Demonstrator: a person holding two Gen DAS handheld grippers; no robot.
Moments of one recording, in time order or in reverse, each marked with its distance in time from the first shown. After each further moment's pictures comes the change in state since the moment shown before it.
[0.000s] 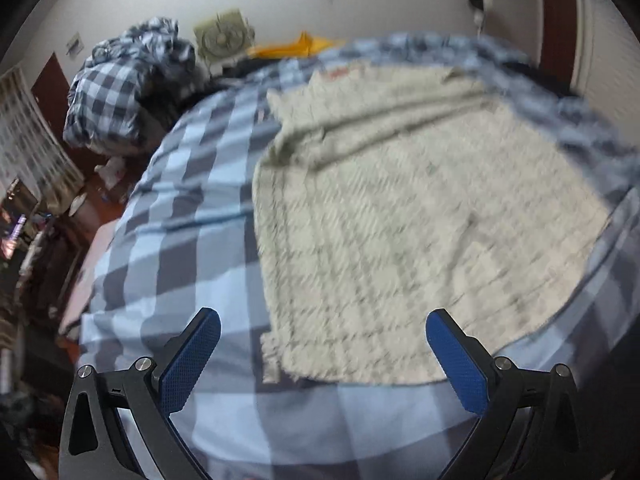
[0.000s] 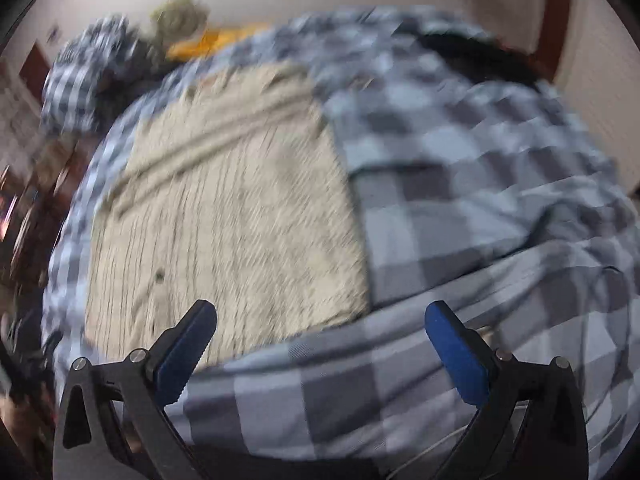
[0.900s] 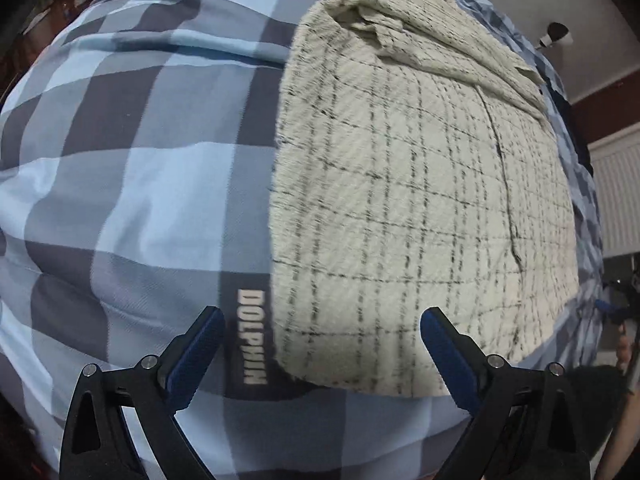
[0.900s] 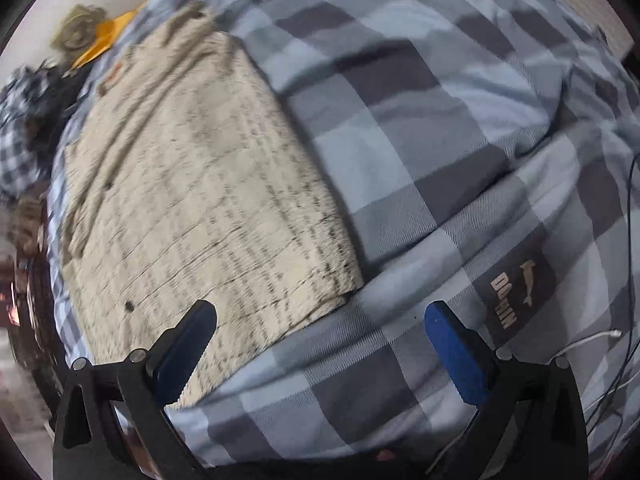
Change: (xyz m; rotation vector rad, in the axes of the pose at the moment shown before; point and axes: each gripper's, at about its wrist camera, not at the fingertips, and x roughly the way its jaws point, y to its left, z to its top) left arm 0.114 0.090 -0.017 -0.411 0.404 -0.400; right arm 0.069 -0.044 0.004 0.372 0.280 -0.020
